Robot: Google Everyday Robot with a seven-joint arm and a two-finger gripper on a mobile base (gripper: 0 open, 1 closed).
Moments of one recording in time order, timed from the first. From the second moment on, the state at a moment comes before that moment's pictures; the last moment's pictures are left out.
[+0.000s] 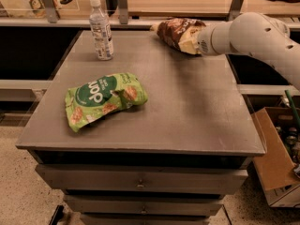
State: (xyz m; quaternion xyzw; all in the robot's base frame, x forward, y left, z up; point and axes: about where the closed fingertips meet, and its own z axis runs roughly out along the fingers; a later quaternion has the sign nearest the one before) arm 0.757 -0.151 0.885 -0.30 0.80 0.06 0.51
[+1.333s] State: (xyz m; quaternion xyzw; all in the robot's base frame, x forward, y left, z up) arm 0.709 -0.179 0.916 -0.29 0.79 0.07 0.53
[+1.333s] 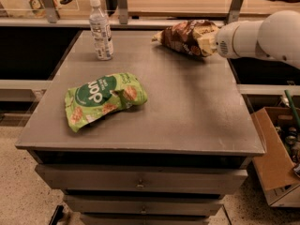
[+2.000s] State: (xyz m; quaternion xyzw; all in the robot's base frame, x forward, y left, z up) arm 0.627 -0.166 0.950 -0.30 0.78 0.13 0.54
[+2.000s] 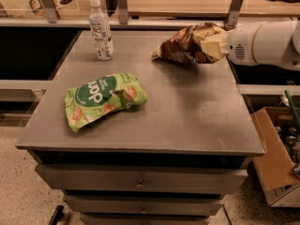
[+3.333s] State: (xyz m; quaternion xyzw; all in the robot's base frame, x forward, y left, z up) arm 0.532 -0.125 0.958 -0.35 0.74 0.28 0.50
